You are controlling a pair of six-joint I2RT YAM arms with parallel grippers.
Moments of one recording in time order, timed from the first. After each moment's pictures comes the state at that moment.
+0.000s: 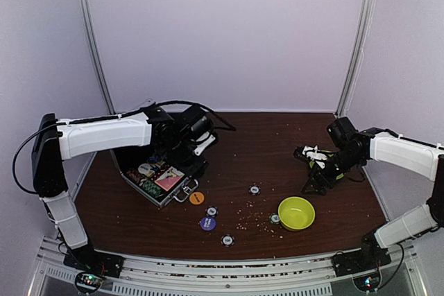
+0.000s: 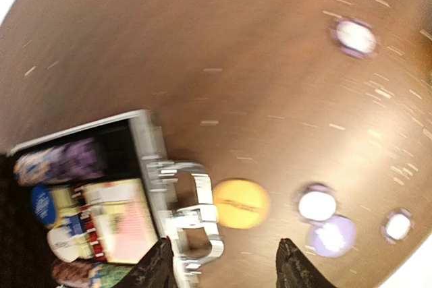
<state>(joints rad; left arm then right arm) -0.91 1.79 1.48 -0.87 -0.18 -0.09 0.32 1.32 0.86 -0.73 -0.43 -0.60</state>
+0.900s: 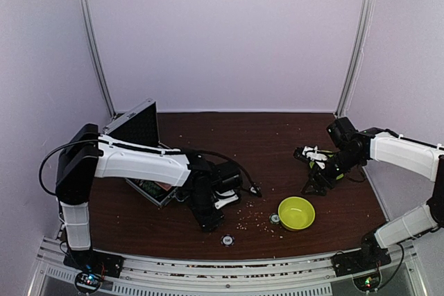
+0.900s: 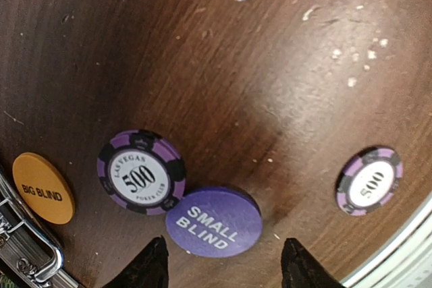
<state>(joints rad) -1.15 1.98 1.42 -0.92 -0.02 -0.11 0.32 1.32 0.87 -0.74 -0.43 -0.60</state>
